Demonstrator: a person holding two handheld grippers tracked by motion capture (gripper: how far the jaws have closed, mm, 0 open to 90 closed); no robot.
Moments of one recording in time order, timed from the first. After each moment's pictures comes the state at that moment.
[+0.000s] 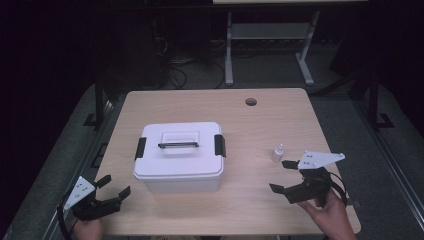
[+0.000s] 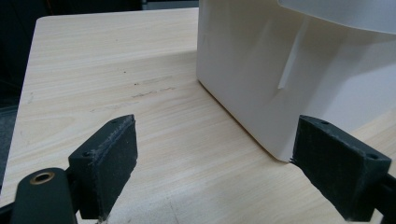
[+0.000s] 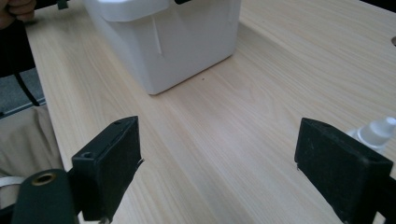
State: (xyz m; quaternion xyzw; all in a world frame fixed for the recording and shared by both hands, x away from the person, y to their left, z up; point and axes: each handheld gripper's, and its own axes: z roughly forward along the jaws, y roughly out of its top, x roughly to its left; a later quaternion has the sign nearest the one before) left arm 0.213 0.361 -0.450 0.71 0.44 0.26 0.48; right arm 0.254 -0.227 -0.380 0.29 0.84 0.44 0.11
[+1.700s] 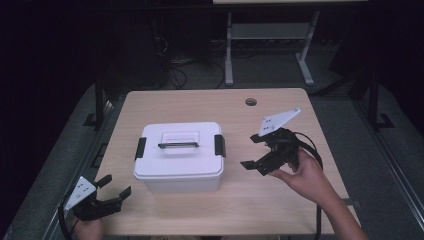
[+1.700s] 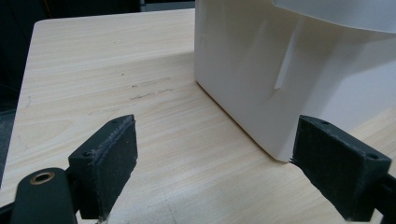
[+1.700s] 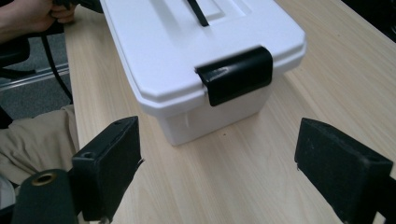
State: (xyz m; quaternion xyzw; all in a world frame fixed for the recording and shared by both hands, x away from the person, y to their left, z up) left arm 0.214 0.358 -0.450 0.71 0.43 0.26 0.48; right arm 0.307 -0.145 -0.299 0.19 0.90 0.39 0.07
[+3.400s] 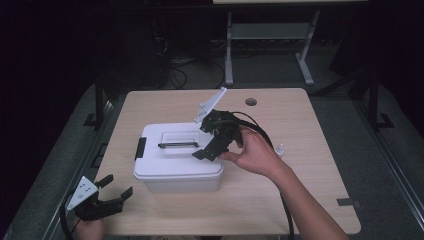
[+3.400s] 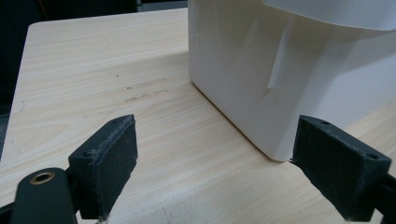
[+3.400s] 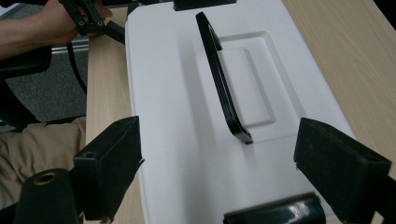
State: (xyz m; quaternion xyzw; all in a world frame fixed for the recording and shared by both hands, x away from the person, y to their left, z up) left arm 0.214 0.354 -0.449 0.72 0.42 0.27 0.48; right arm 0.345 -0.021 -0.273 0.10 0.93 0.35 0.04
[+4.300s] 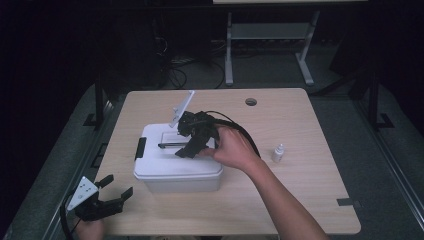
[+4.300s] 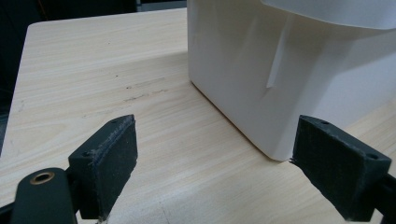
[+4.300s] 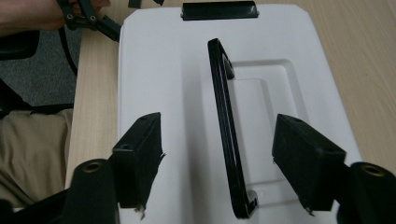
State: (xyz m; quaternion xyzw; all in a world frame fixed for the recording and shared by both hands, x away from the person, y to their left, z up) left arm 0.214 0.354 -0.450 0.72 0.42 0.26 0.48; right arm 0.355 0.033 -0.281 0.04 0.95 0.31 0.05
